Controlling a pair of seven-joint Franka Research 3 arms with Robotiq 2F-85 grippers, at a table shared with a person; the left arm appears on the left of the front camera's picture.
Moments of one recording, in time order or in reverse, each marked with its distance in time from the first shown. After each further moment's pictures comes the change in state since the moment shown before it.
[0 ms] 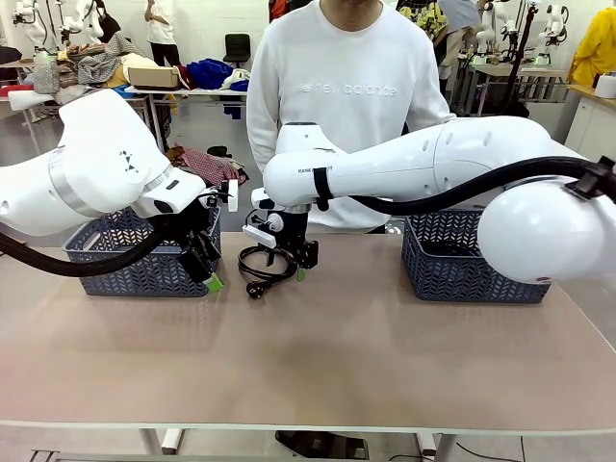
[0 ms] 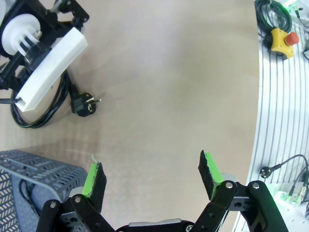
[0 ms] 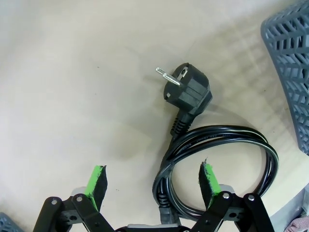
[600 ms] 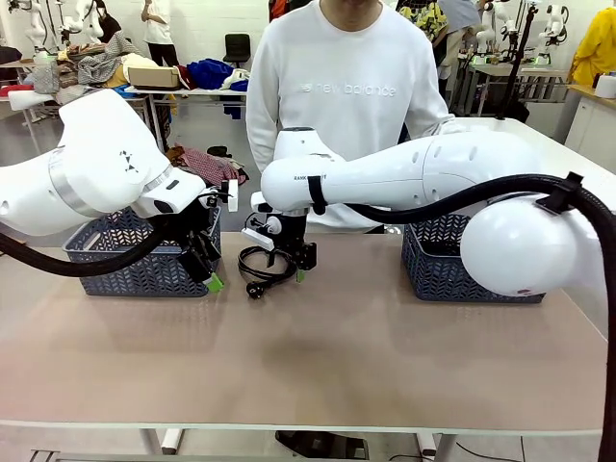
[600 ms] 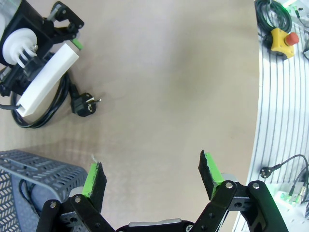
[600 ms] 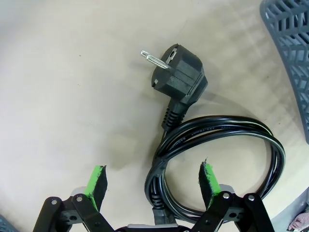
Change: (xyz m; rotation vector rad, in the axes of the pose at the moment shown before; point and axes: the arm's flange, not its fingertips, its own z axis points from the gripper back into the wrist) left arm 0.000 0.000 0.000 0.000 0.000 0.000; right arm -0.009 -0.010 -0.013 0.010 0.025 -0.027
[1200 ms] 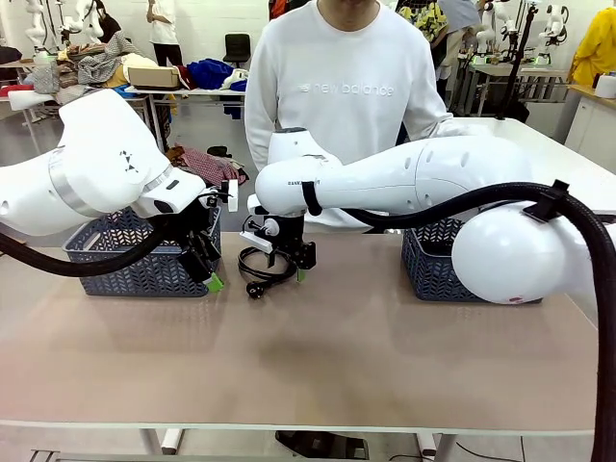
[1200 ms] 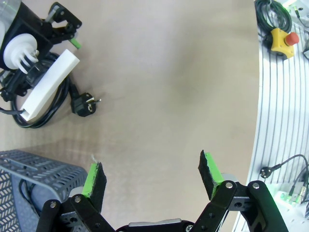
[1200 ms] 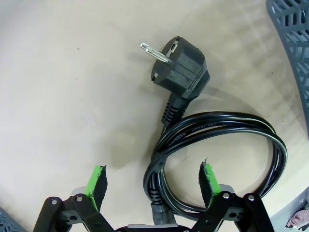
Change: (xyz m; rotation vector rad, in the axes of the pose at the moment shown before) left arm 0.000 0.000 0.000 0.000 0.000 0.000; right arm 0.002 -0.004 0.000 0.015 0.048 0.009
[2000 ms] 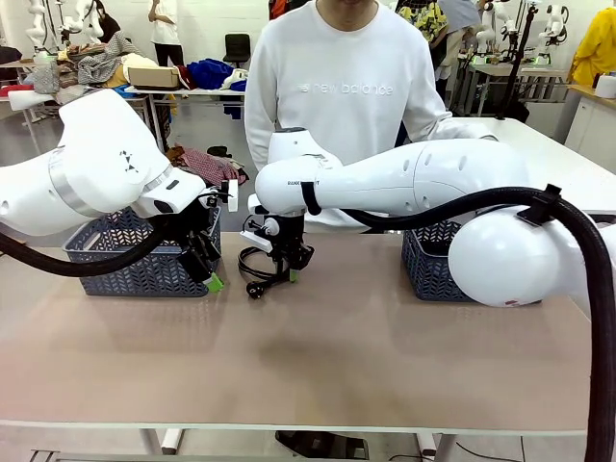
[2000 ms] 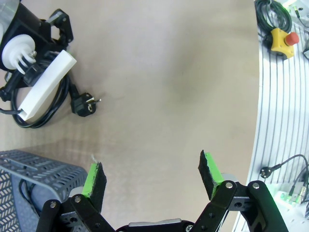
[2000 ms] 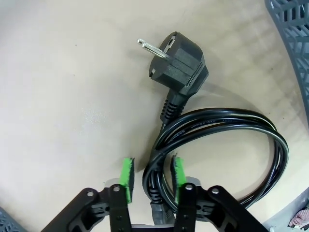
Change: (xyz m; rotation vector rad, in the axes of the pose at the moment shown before) left arm 0.000 0.000 0.000 0.000 0.000 0.000; right arm -0.003 -0.002 -0.001 0.007 -0.002 -0.009
